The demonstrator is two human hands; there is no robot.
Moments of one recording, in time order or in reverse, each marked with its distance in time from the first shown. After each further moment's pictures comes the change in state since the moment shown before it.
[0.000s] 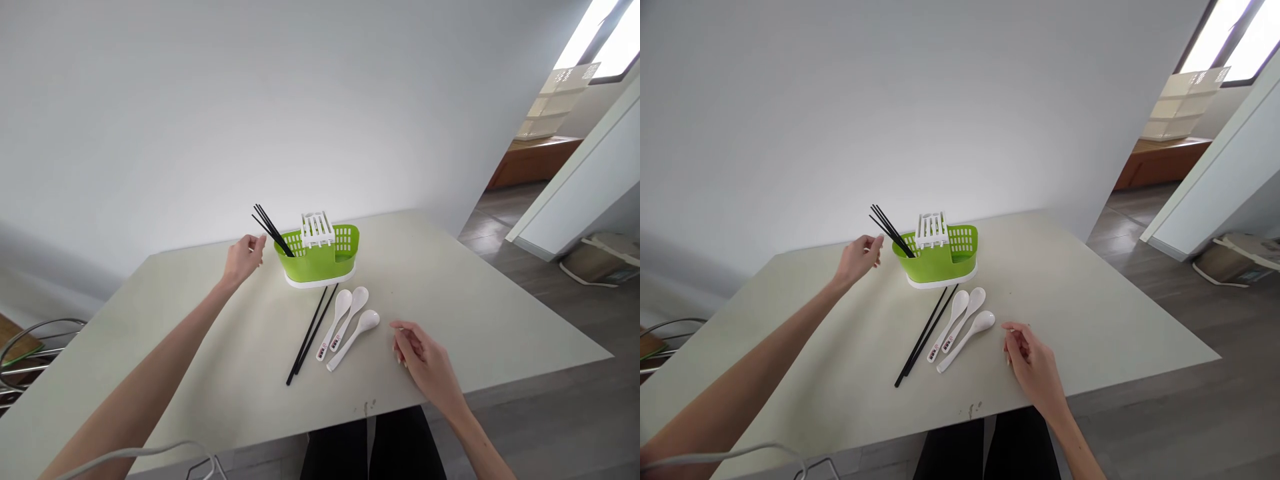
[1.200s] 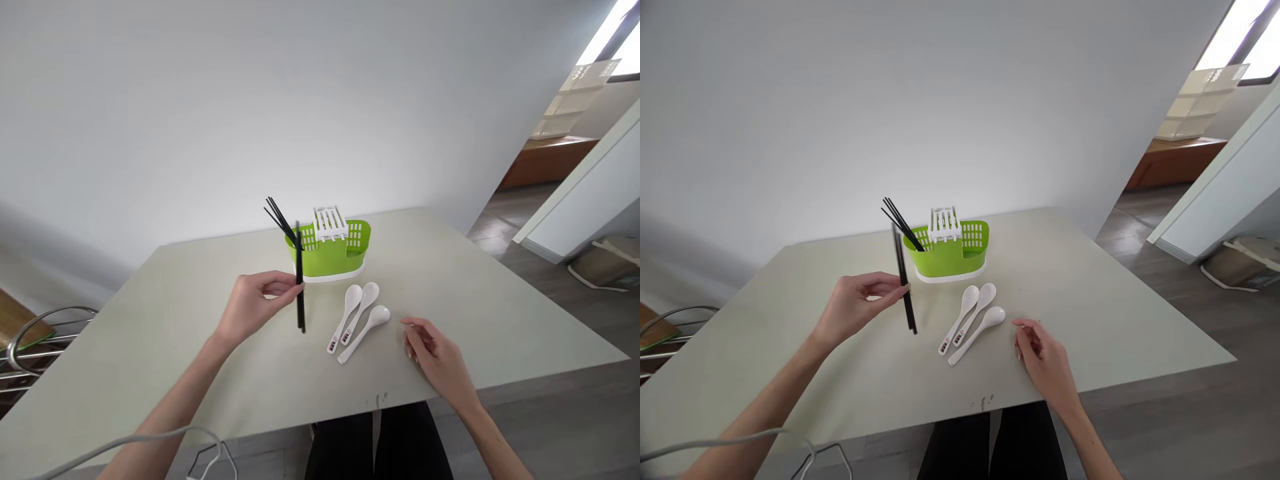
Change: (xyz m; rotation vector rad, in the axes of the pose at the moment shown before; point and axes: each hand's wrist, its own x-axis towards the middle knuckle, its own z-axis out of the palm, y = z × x) left_hand -0.130 0.049 -0.037 -0.368 -0.231 0.098; right_hand -0.003 -0.007 0.000 -0.046 0.046 0.002
